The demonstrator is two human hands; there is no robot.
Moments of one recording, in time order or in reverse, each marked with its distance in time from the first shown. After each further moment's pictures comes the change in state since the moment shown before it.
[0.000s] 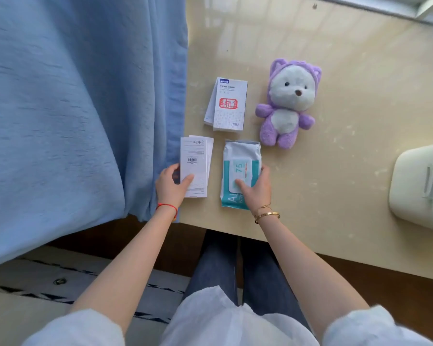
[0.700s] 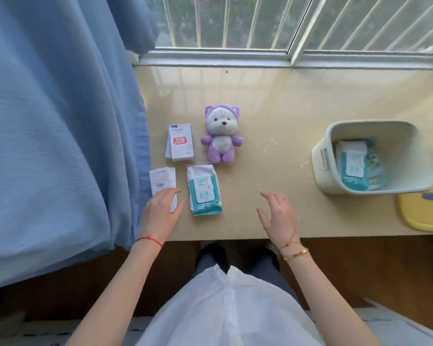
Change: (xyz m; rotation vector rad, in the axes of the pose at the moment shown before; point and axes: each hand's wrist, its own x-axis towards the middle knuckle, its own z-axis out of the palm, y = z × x) left_hand -0.136 0.092 -0.037 0.419 -0.049 0.641; right_hand -0.135 0.043 -0.185 -0.502 0.310 -0.523
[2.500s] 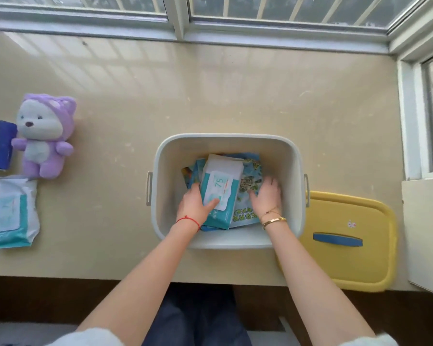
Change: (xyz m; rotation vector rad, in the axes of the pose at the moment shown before) left_hand 0.168 0.435 0.423 -0.202 -0.332 -0.402; right_hand 0.186 0.491 -0.110 -0.010 -0.296 0.479
